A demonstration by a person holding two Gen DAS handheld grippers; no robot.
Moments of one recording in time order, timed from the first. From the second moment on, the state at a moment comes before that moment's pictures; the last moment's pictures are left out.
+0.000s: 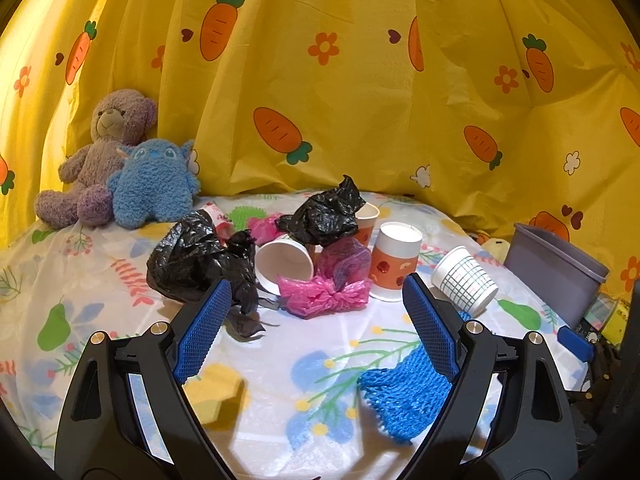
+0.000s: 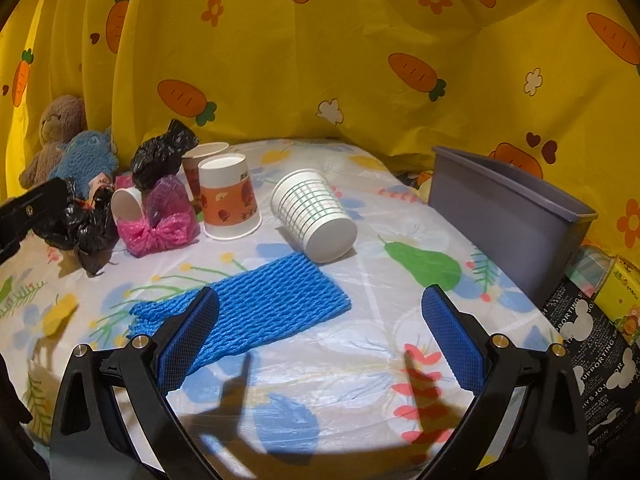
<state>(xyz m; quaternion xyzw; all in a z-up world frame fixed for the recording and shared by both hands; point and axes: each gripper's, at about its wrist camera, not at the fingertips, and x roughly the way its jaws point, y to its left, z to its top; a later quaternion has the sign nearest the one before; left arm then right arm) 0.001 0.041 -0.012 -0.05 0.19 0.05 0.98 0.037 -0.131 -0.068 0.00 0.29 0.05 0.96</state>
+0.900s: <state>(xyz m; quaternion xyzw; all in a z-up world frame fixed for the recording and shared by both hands) 0.020 0.063 -0.025 -0.08 0.21 0.05 0.97 0.047 -0.092 -0.089 -0.02 0.35 0.17 0.92</state>
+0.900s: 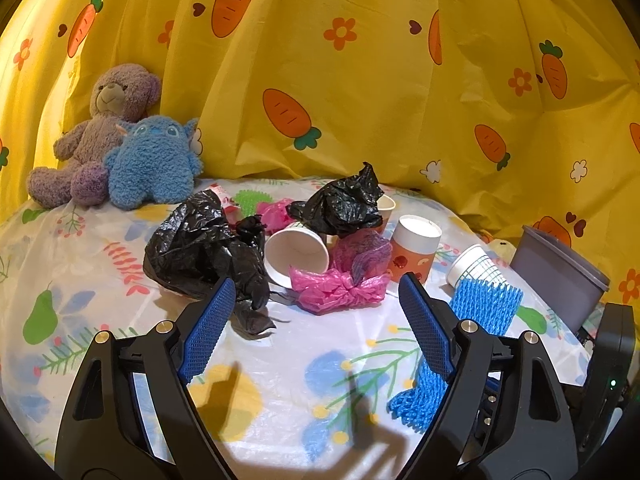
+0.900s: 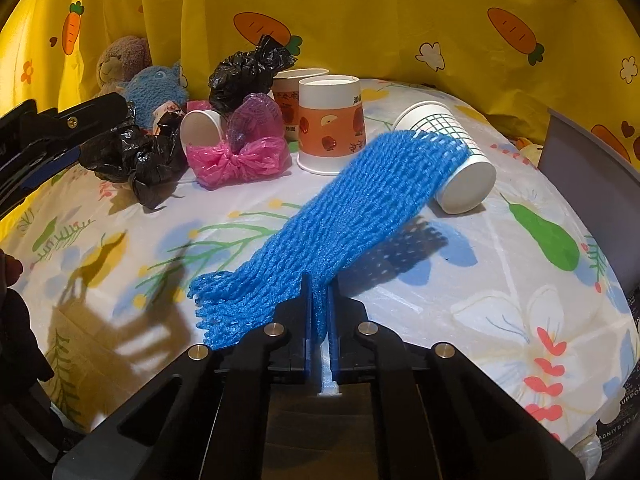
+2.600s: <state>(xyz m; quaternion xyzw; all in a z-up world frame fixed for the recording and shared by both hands) 0.036 -0.004 0.025 -0.10 0.20 -0.14 0.96 0.015 -0.180 -0.011 0.03 0.23 0.08 0.97</state>
